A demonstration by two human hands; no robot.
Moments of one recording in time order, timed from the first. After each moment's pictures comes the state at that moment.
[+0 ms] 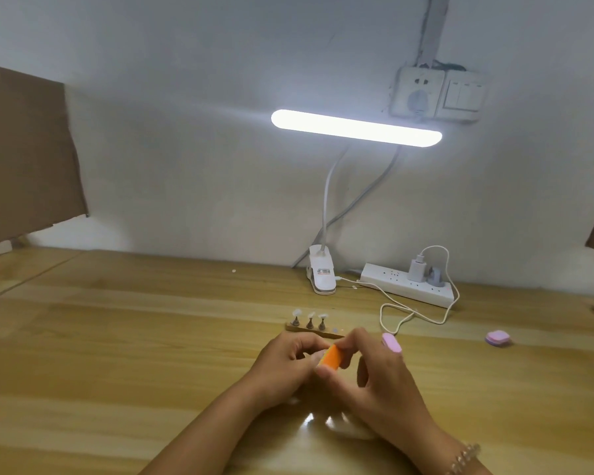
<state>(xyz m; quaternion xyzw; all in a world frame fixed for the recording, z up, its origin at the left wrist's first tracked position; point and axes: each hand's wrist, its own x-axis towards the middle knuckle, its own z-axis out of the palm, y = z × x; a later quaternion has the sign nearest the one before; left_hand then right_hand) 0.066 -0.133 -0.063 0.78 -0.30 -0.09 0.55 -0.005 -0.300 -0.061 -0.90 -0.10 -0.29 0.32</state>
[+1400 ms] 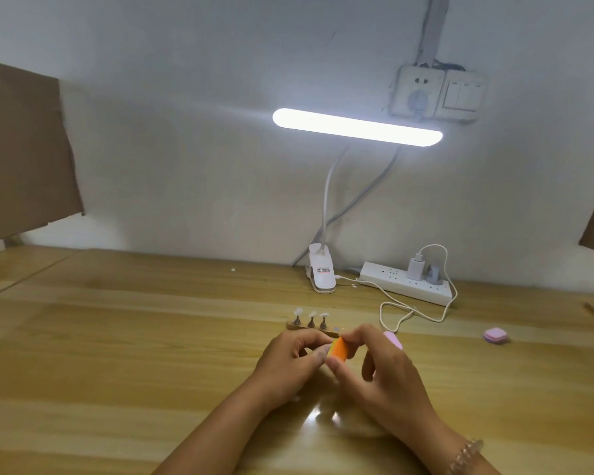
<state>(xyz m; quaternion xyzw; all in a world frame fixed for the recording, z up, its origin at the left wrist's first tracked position) 0.065 -0.135 -0.063 0.77 -0.29 -0.05 0.57 -0.007 -0.298 -0.056 -0.90 -0.07 -0.31 0.30</state>
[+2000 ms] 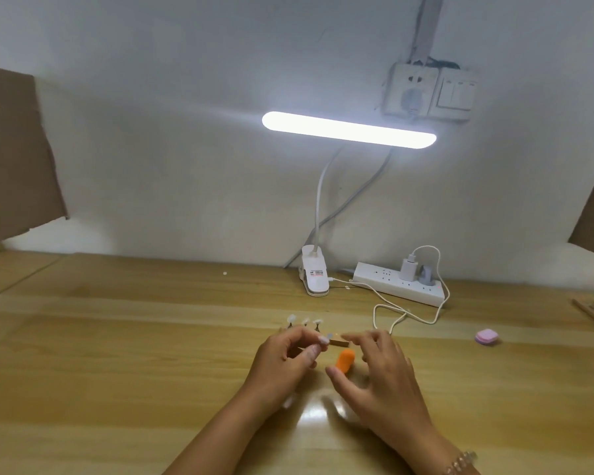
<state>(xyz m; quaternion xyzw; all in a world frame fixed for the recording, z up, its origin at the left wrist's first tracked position) 0.068 -0.141 -0.061 0.73 -0.24 -0.02 0.64 -0.008 -0.300 -0.053 -0.93 -0.01 -0.28 0.23</state>
